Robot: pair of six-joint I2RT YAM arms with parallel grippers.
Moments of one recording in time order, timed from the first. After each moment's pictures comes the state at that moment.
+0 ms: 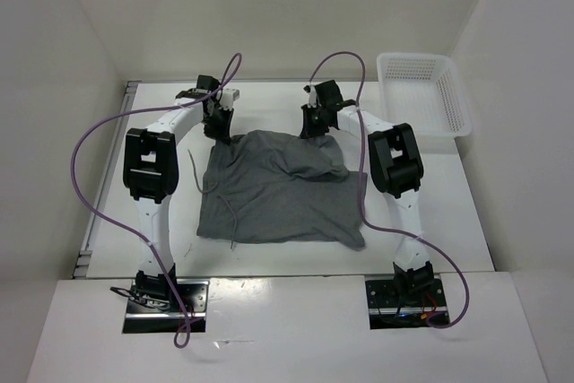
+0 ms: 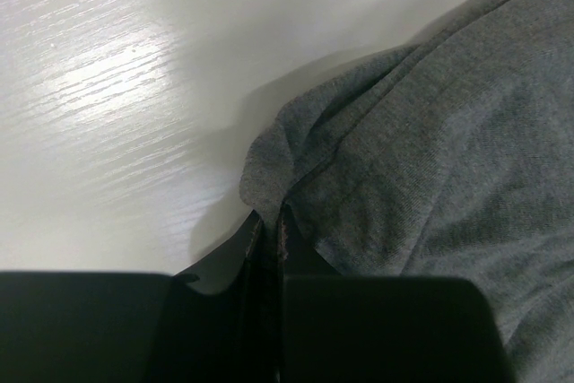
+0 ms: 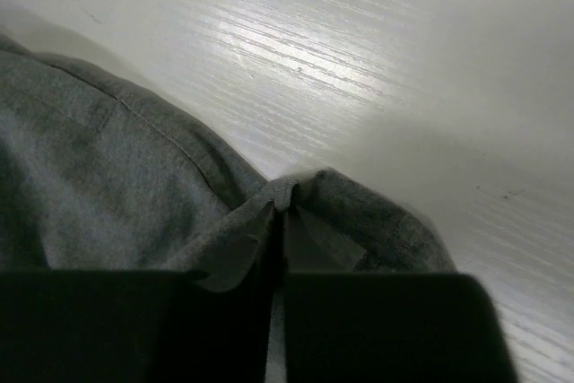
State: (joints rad) left arm -0.13 2.20 1.78 -0.71 0.22 0.07; right arm 0.35 2.31 1.79 -0.36 -0.28 0.19
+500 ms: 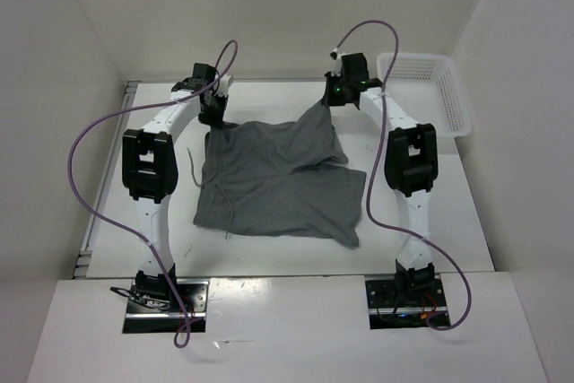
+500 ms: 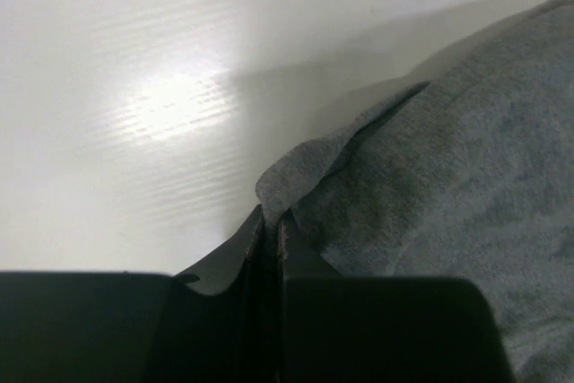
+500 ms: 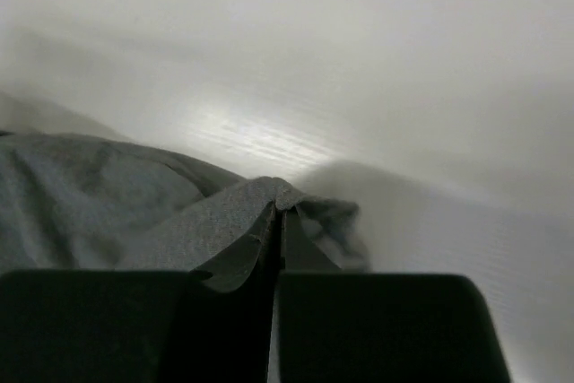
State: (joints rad) left arm -0.12 2.20 1.88 -0.71 0.09 0.07; right arm 0.24 2.27 1.96 -0.38 -0.23 0.17
